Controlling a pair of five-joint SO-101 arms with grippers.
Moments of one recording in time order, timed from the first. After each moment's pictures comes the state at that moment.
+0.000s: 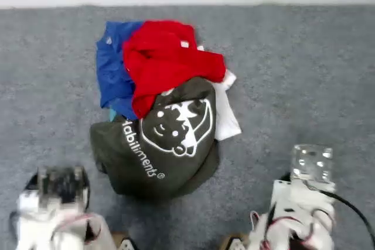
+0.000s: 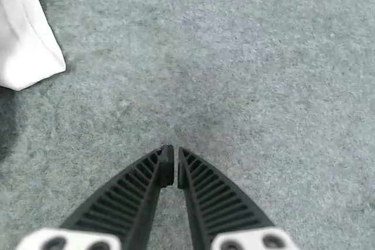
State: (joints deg) left arm -30.1 -104.0 42.9 99.0 -18.9; right arm 23.3 -103.7 57.4 94.4 19.7
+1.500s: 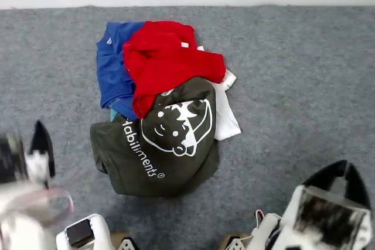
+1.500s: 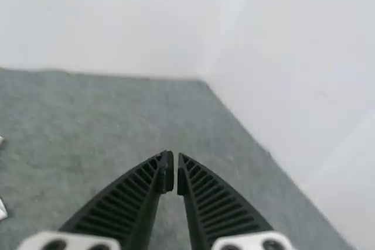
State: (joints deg) left arm -30.7 -61.3 -3.3 99.6 -12.7; right arm 32.9 -89.3 17.5 91.5 19.6
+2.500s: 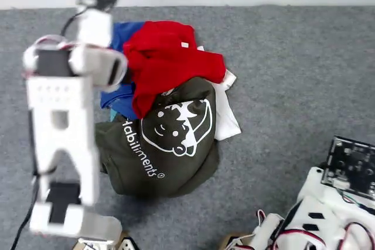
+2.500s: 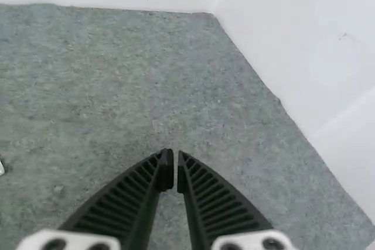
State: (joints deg) left arm 0.5 3.7 -28.8 99.6 -9.5; right arm 35.3 -78.8 16.8 93.7 22.4
